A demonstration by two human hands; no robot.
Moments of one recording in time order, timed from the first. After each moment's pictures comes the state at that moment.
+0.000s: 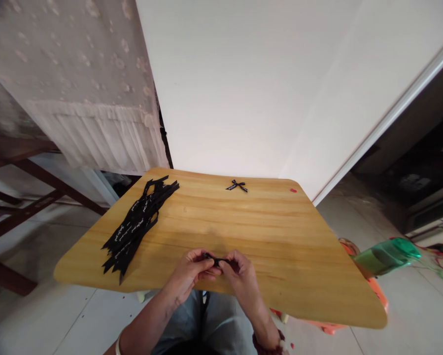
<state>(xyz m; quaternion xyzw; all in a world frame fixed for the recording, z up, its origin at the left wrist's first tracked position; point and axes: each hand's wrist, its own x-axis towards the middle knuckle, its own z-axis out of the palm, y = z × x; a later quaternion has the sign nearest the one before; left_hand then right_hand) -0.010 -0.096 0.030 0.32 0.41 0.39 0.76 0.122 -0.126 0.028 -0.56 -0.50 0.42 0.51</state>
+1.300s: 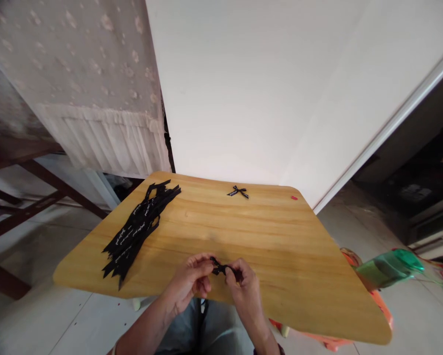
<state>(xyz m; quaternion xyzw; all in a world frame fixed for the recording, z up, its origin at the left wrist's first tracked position) -0.011 -0.098 0.031 0.30 0.40 0.38 0.78 0.124 -0.130 0.017 -0.59 -0.54 0.31 0.51</state>
